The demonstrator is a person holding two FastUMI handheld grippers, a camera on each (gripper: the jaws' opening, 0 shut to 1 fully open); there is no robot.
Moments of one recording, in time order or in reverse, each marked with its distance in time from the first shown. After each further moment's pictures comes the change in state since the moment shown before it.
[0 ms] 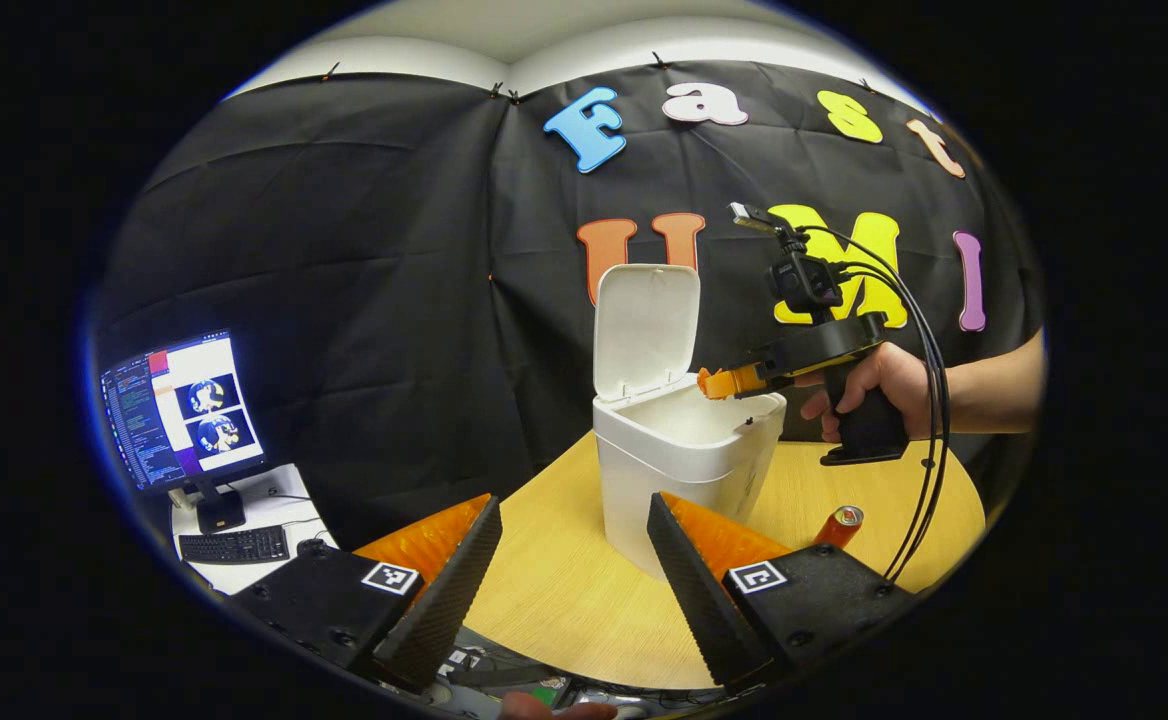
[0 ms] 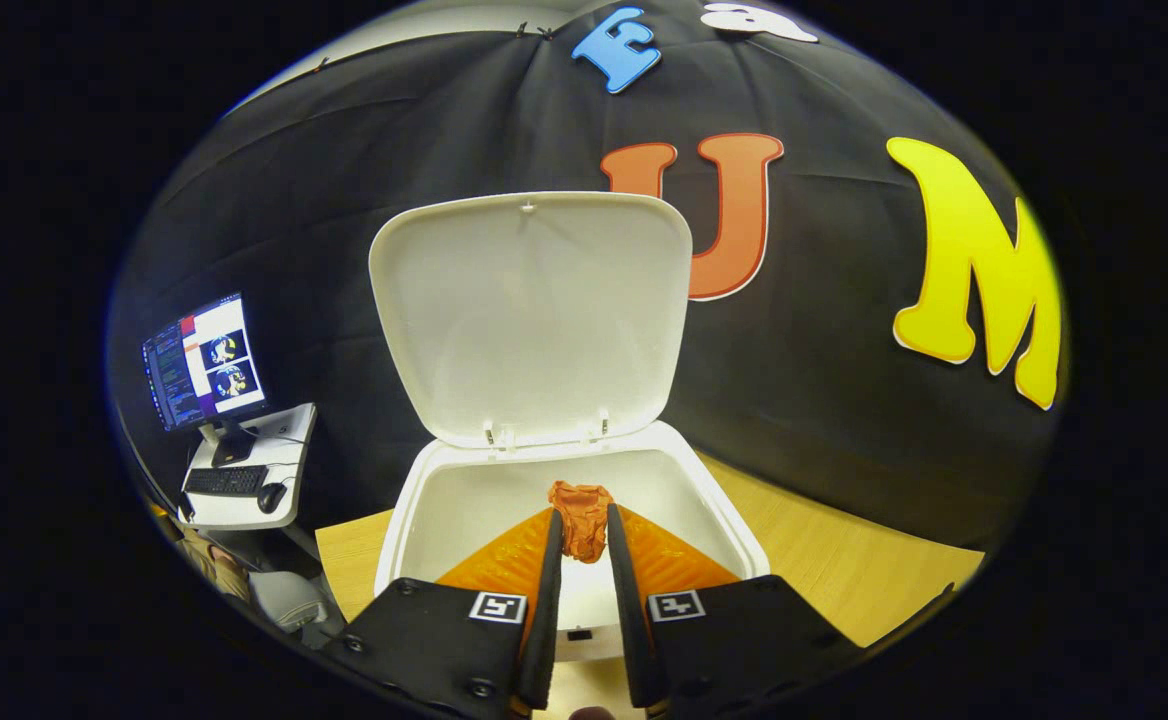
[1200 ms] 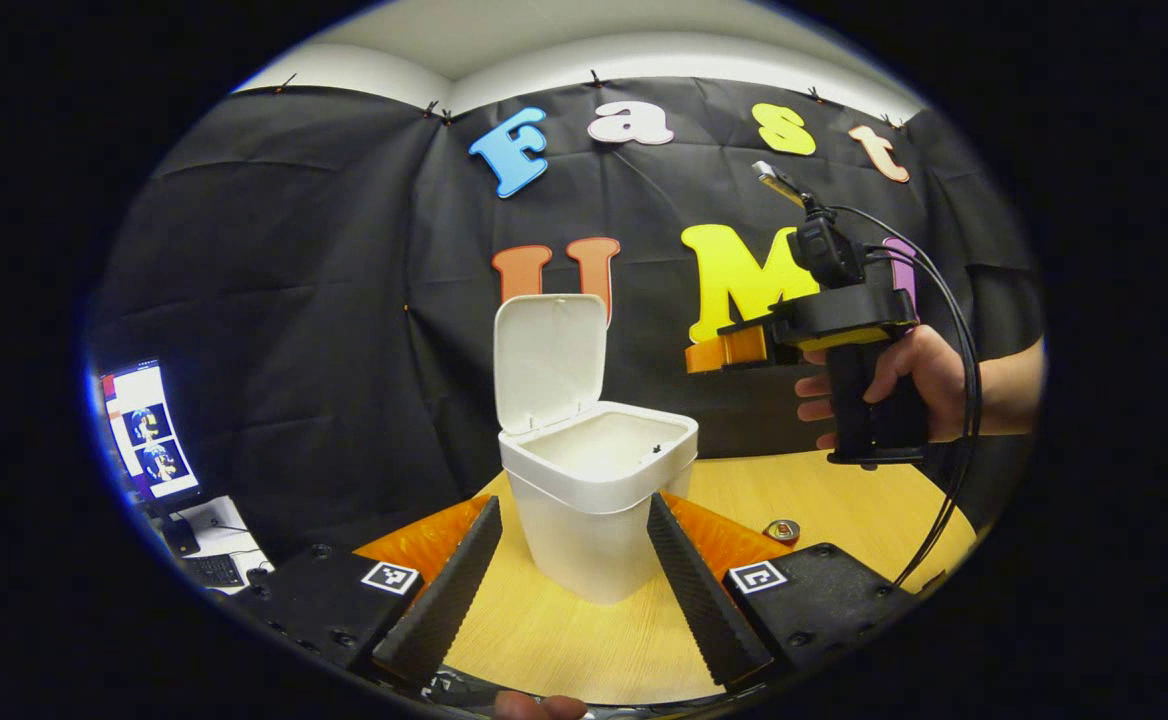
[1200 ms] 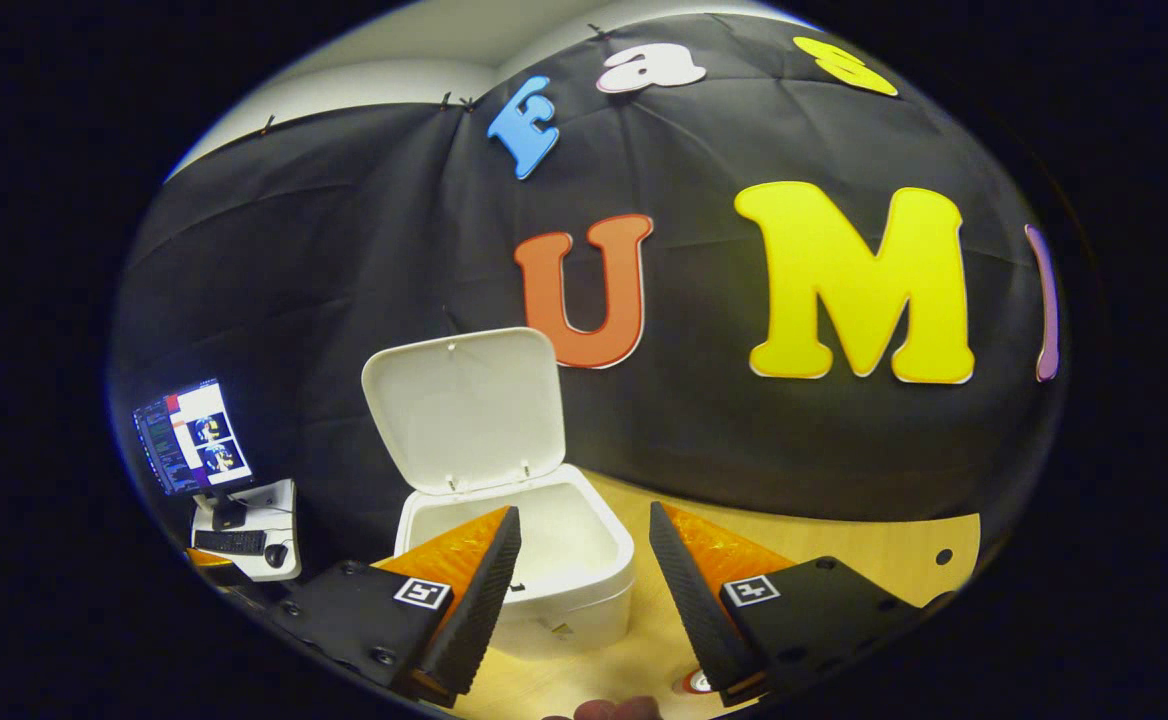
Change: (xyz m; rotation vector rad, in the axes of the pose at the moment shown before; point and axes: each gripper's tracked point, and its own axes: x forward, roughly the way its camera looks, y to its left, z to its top) left arm 0.007 -0.074 0.022 0.046 -0.093 -0.252; right arm -0.138 -0.075 0.031 0.159 -0.228 -0.182
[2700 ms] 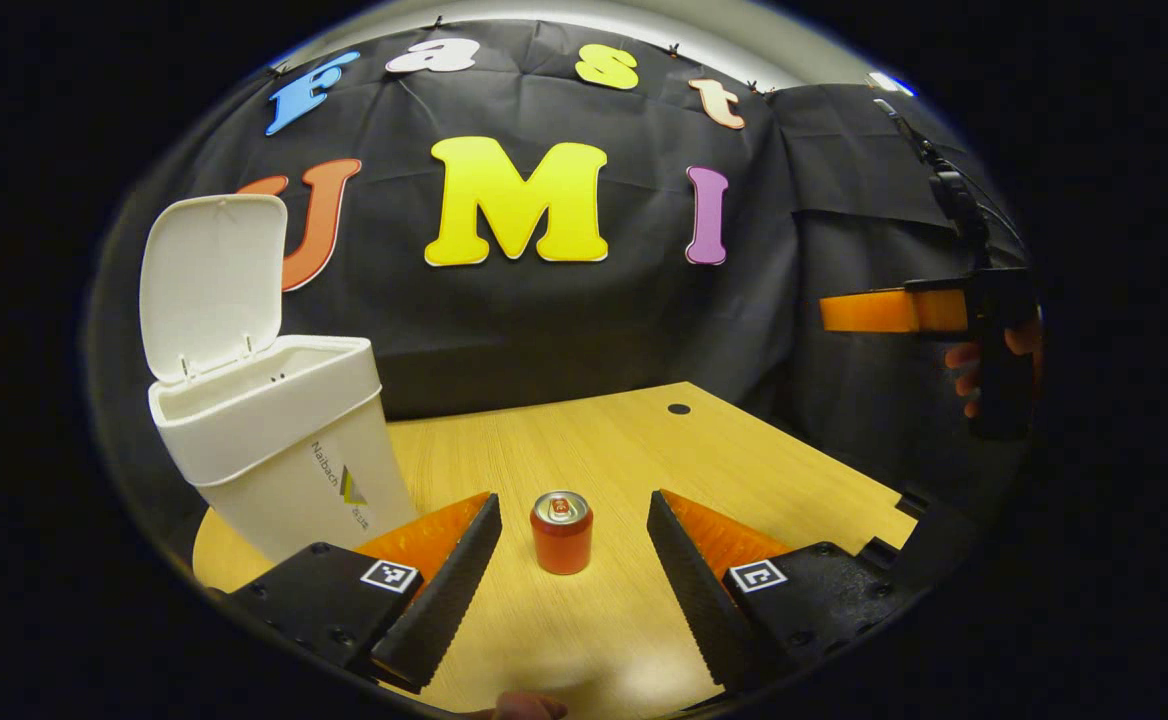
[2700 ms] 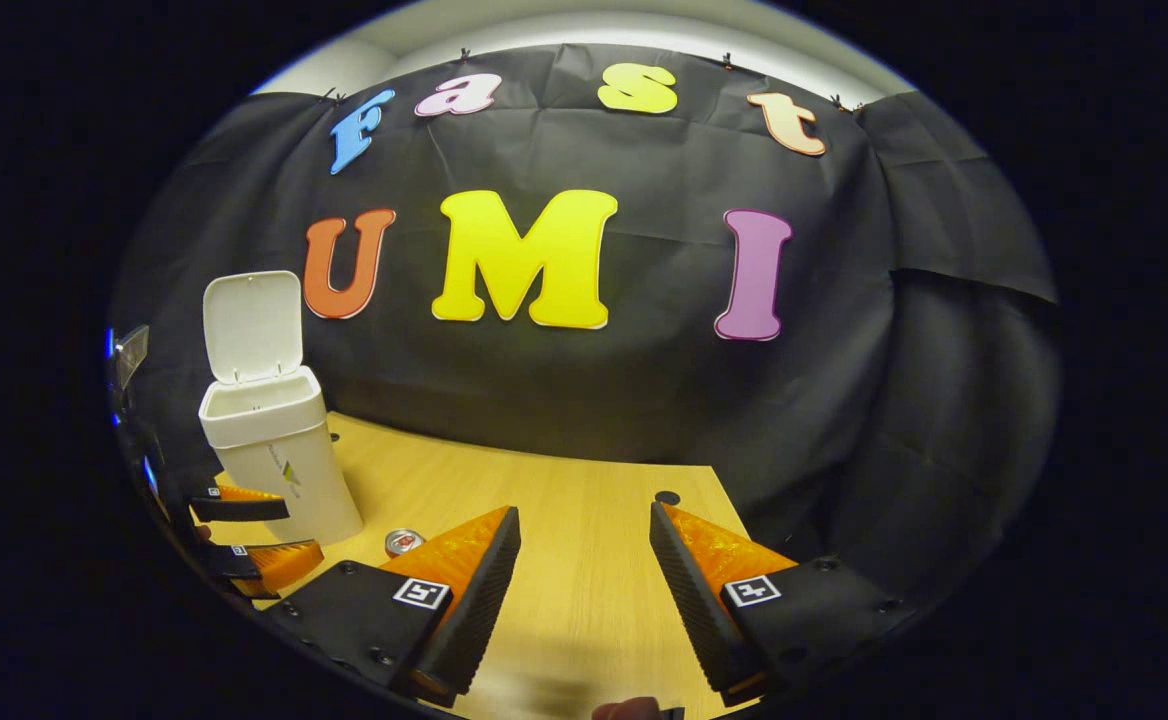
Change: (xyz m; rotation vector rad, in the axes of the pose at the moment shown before) left arm 0.075 -0.229 -0.105 0.060 0.125 -0.612; right arm -0.274 -0.224 -0.102 -0.057 0.018 -0.636
